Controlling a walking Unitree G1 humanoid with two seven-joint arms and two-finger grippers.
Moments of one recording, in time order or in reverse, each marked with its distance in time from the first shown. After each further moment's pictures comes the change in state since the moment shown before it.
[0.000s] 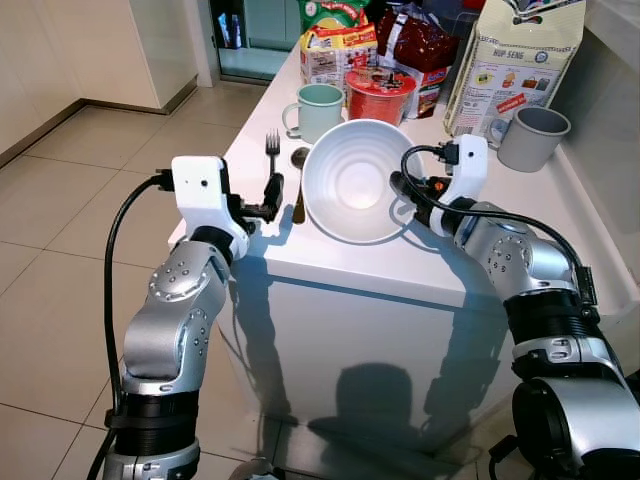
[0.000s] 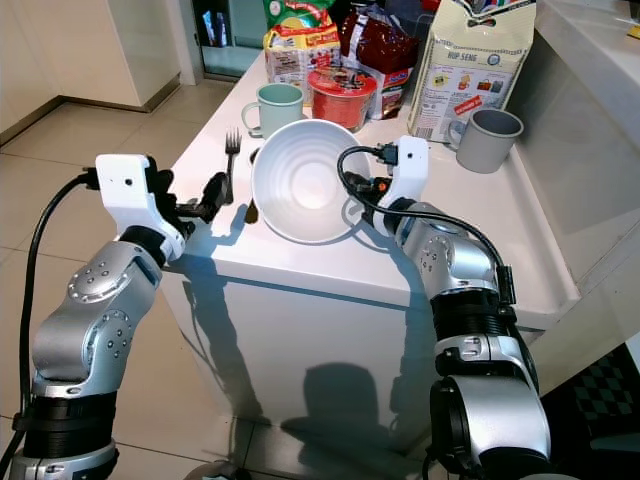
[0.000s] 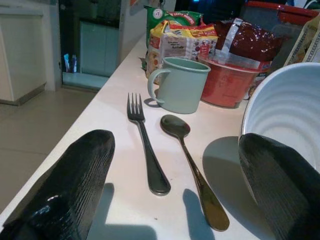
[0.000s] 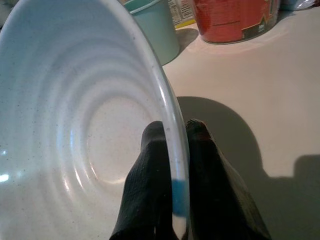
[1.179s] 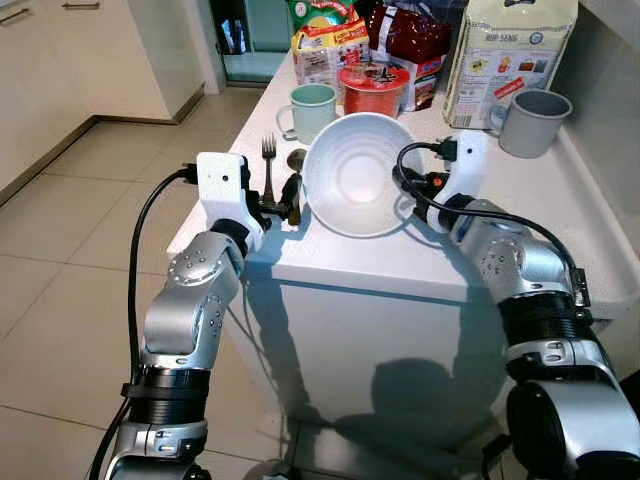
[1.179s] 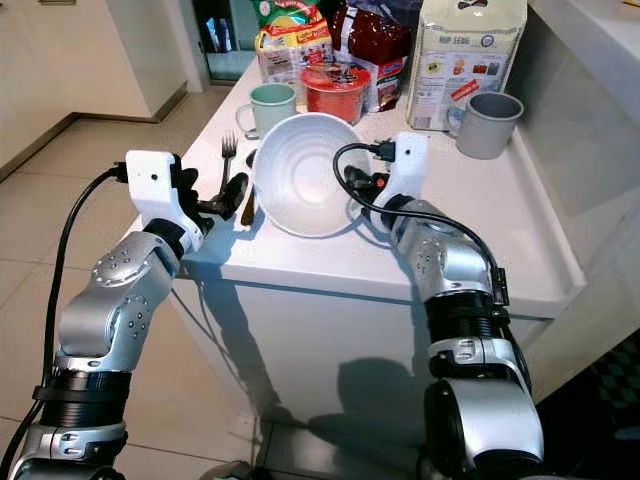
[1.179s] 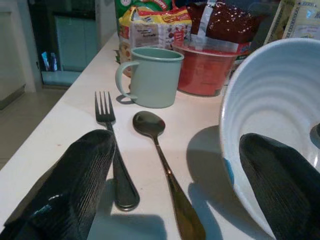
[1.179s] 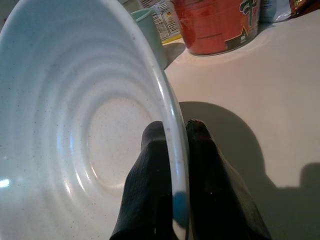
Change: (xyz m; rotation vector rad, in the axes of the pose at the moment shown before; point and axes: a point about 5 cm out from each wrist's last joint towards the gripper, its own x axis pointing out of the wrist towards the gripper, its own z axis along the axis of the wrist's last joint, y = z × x) left arm 0.021 -0.005 -0.010 -0.010 0.026 -0.082; right arm 0.002 0.005 0.003 -0.040 -0.046 -0.037
